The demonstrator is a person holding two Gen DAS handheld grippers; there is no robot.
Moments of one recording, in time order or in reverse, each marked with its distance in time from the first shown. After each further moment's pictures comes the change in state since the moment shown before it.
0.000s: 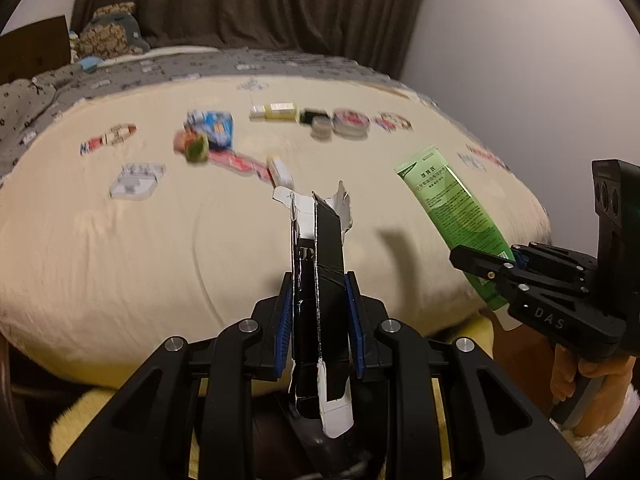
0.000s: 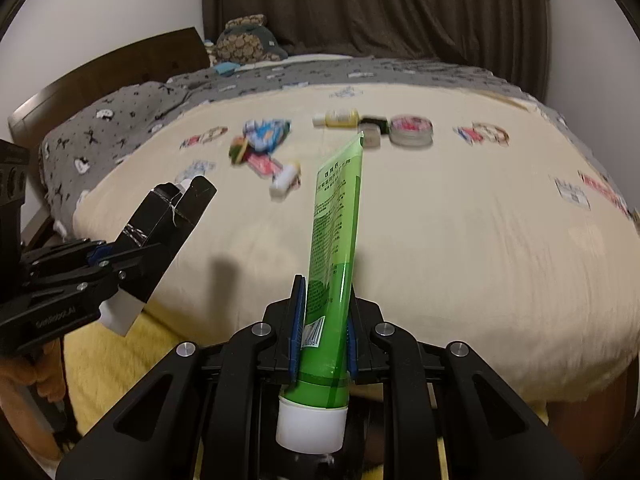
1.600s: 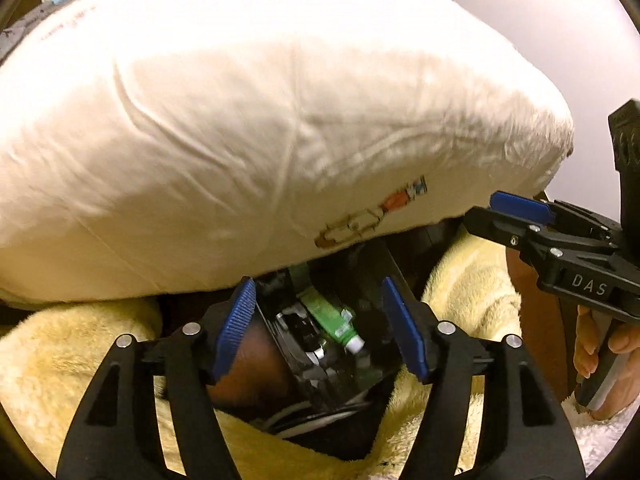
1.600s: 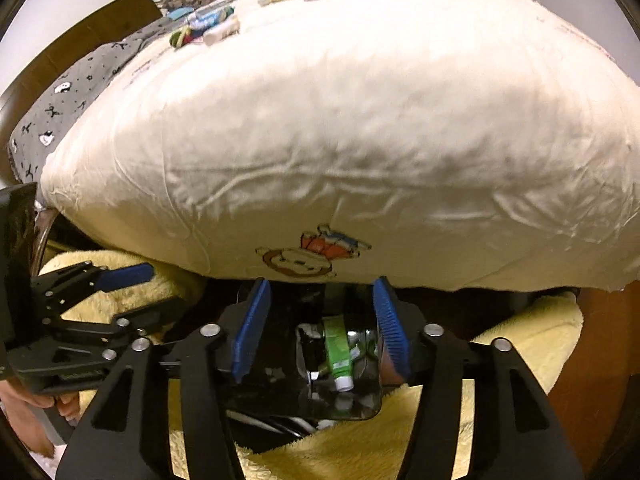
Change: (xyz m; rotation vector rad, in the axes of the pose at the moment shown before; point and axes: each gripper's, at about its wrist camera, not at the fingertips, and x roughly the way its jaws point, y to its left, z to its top) left arm 0.074 0.001 -0.095 0.008 0.322 -0.012; right arm 0.052 -0.026 -0.088 0.153 0.227 -0.032
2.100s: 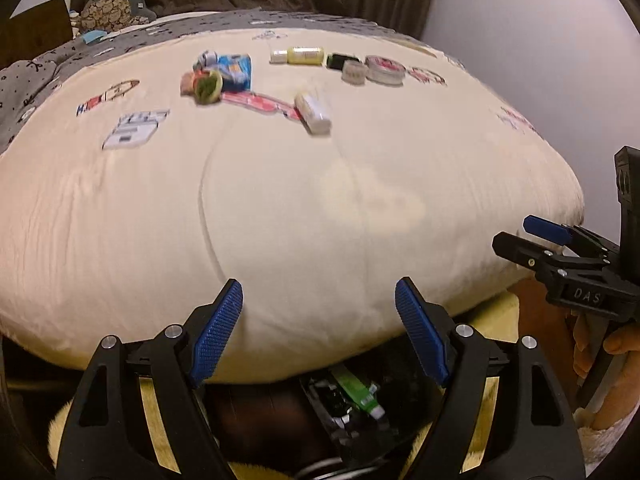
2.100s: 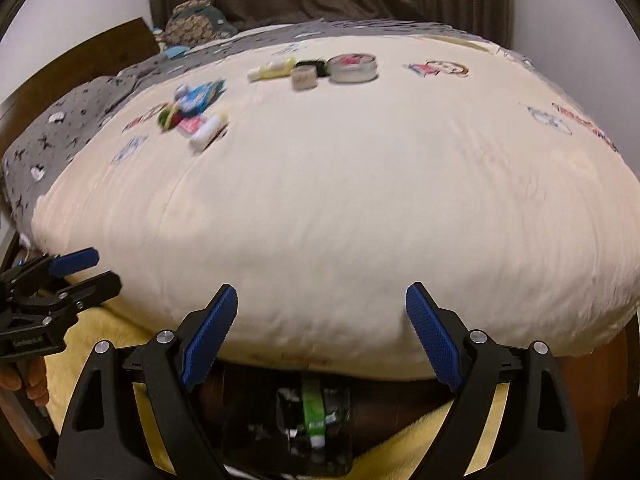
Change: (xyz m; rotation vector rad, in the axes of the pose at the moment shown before) left arm -0.051 0.029 0.084 -0.023 -0.206 0.080; right arm -0.019 -0.008 0.085 -0.011 -0.159 -0.073
